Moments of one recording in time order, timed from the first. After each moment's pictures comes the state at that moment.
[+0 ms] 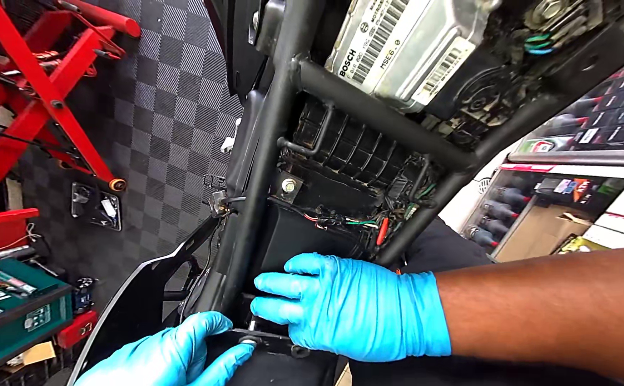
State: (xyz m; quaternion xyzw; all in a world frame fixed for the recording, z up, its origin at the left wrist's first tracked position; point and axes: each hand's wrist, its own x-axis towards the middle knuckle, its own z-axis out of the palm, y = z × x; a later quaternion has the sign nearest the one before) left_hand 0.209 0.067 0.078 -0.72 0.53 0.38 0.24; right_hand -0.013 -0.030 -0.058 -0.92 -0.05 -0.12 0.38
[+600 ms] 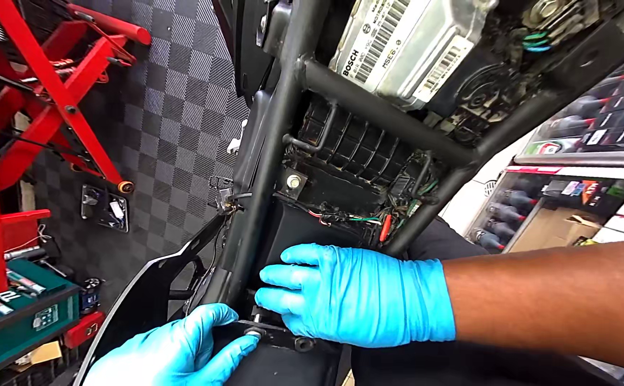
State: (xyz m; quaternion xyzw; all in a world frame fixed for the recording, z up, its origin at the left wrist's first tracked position) left_hand 0.208 0.067 0.077 -0.72 0.53 0.38 0.24; right_hand -0.009 -0.040 -0.056 -0.93 -0.06 -0.13 0.35
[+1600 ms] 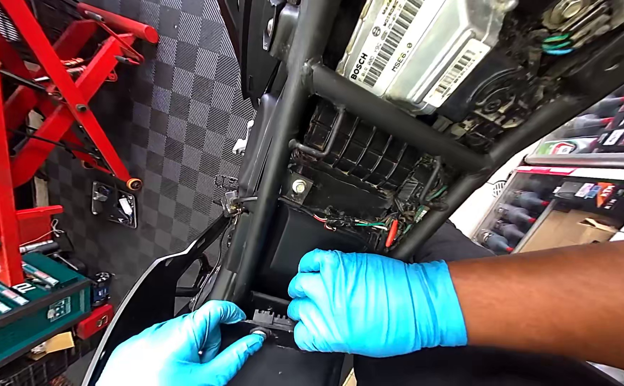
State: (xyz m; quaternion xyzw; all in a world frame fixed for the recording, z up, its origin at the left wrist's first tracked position) left_hand 0.212 0.062 0.073 -0.73 0.50 0.41 0.21; right_hand -0.015 -0.046 -0.058 -0.91 -0.11 -0.14 0.38
